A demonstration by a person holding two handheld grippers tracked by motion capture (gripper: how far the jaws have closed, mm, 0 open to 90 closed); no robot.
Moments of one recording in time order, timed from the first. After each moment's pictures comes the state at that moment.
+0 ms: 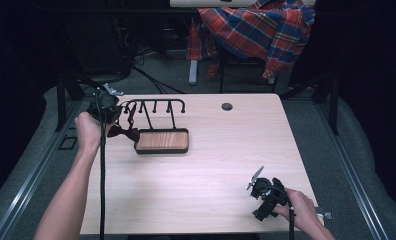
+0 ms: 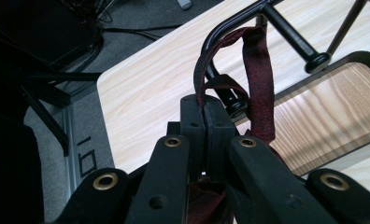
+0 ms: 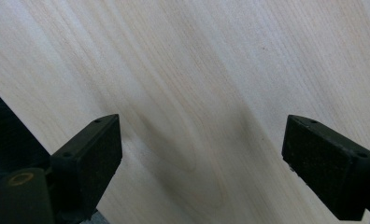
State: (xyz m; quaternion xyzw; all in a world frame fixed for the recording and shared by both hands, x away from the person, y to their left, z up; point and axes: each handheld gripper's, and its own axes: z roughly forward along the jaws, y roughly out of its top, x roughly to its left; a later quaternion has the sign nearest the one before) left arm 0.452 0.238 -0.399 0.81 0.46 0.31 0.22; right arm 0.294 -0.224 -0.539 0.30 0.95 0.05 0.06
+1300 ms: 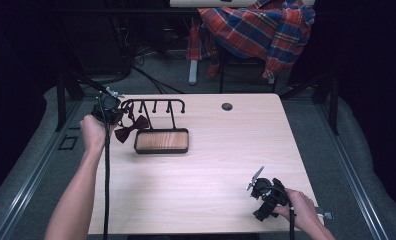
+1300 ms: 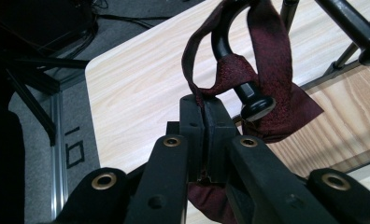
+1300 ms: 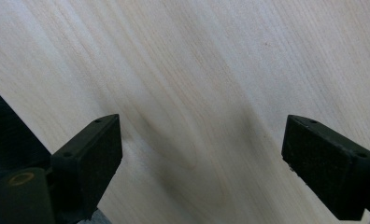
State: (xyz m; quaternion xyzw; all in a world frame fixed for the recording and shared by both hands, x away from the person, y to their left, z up) left arm 0.469 0.240 -0.424 0.80 0.48 0.29 0.22; right arm 0.294 -0.225 -0.540 0.30 0.95 0.05 0.06
